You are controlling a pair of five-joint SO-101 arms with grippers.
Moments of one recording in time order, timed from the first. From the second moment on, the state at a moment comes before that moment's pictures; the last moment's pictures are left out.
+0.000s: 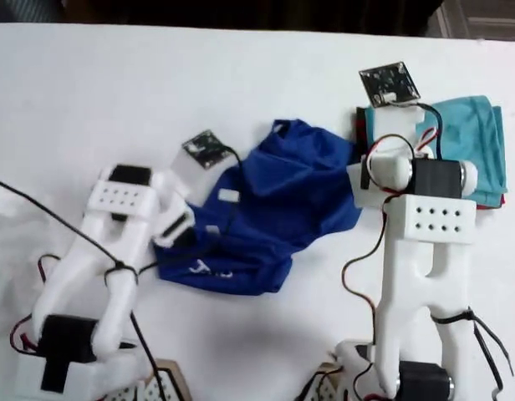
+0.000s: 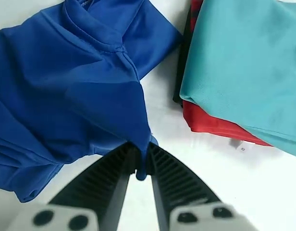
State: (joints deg) left arm 0.3 -11.3 35.8 62.8 -35.2; right arm 0.4 -24.3 11.9 84.1 18.9
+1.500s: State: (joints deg) left arm 1.3 -6.4 27.6 64.0 -19.6; right arm 0.6 -24.3 12.0 84.1 18.9
